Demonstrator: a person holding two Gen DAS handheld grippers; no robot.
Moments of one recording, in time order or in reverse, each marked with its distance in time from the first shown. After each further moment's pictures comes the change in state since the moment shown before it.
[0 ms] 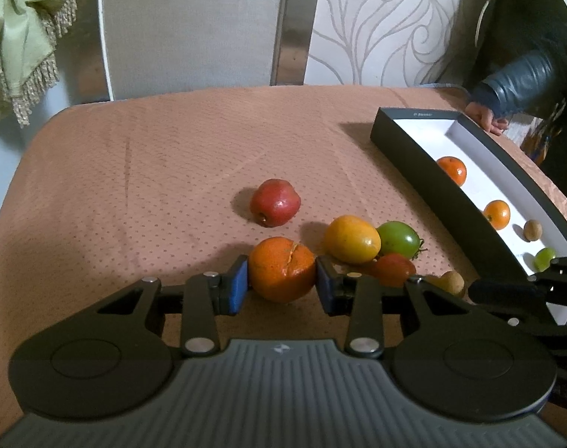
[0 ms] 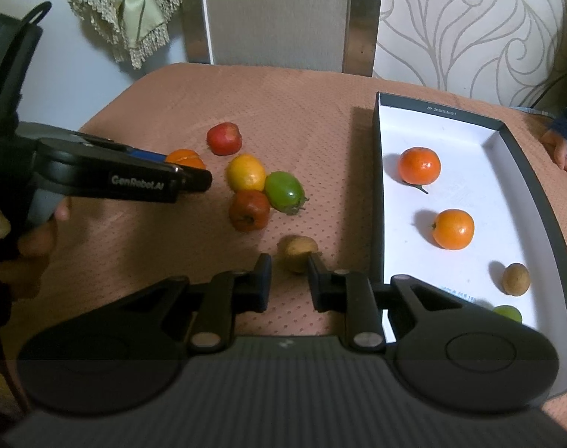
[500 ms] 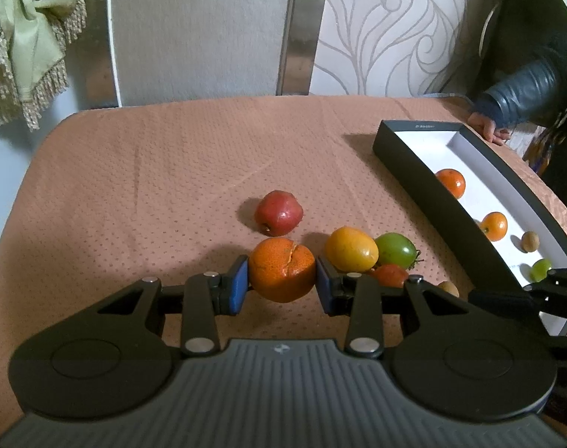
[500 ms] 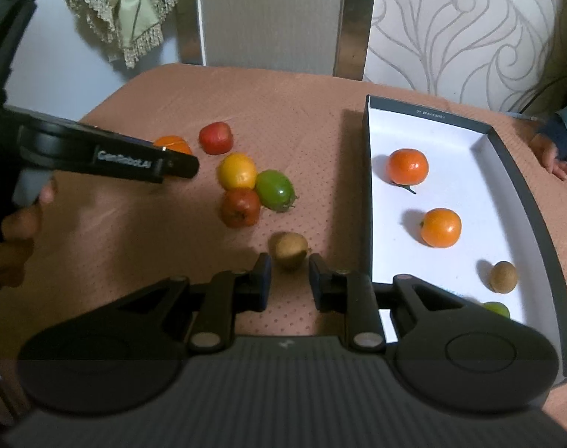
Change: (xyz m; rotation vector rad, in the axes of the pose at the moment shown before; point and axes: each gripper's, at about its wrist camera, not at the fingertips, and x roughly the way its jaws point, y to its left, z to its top) left arm -0.011 -0.001 0.004 -0.014 -0.015 0.019; right arm 0.002 0.001 -0.002 -0.008 -0.009 -0.041
